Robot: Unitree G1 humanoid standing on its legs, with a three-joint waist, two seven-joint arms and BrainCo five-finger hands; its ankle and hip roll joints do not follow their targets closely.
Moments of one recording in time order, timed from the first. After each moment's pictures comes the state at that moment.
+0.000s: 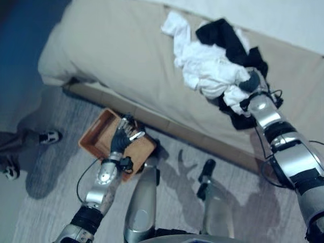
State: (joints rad) left arm -0.13 0.40 -0.31 0.22 -0.57 -0.30 0.11; right arm -1.08 -0.58 0.44 1.21 -0.03 -0.09 -0.31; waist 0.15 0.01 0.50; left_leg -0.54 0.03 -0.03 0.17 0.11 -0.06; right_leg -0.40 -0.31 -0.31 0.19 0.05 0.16
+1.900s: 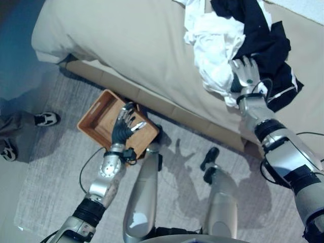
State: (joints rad) left arm -0.17 0.42 -0.34 0.17 -0.56 -0.32 0.23; right arm -1.10 -0.53 0.68 1.15 -0.74 0.11 -0.51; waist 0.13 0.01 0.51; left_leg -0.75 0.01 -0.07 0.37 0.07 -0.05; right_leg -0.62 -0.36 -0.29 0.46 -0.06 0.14
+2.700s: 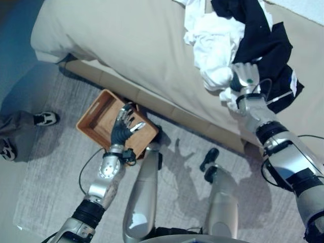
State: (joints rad) left arm -0.16 0.42 -0.33 0.17 -0.56 -0.32 0.24; right arm -1.02 -0.57 0.55 0.98 -0.61 0.08 -0.55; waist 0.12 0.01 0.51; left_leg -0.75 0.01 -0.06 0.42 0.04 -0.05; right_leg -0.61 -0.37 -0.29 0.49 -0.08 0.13
